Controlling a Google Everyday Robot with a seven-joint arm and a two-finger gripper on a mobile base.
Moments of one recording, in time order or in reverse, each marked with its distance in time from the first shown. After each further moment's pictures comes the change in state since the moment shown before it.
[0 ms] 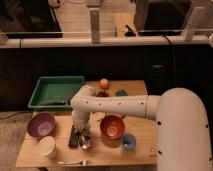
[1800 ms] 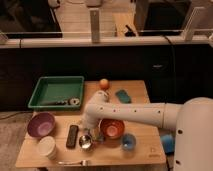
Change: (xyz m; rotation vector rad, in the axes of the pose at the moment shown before) arm 0.011 0.041 -0.004 0.074 0.000 0.091
